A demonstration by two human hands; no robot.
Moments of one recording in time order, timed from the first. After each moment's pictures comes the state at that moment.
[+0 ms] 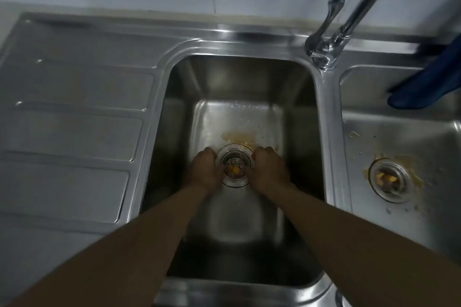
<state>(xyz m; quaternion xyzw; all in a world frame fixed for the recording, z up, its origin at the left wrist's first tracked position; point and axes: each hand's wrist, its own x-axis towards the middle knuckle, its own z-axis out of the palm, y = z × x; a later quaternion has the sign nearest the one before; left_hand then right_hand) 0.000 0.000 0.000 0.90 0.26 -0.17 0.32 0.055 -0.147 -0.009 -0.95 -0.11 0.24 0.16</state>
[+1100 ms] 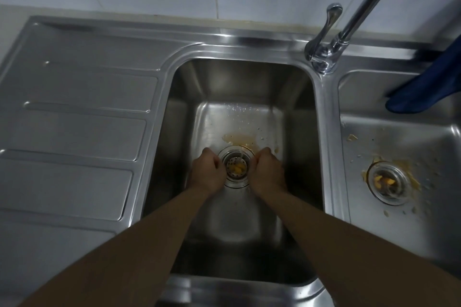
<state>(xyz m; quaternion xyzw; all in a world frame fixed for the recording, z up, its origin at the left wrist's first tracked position) -0.004 -0.004 -0.001 0.86 0.32 -0.10 0.39 0.046 -0.139 0.001 -0.94 0.02 0.22 0.26</state>
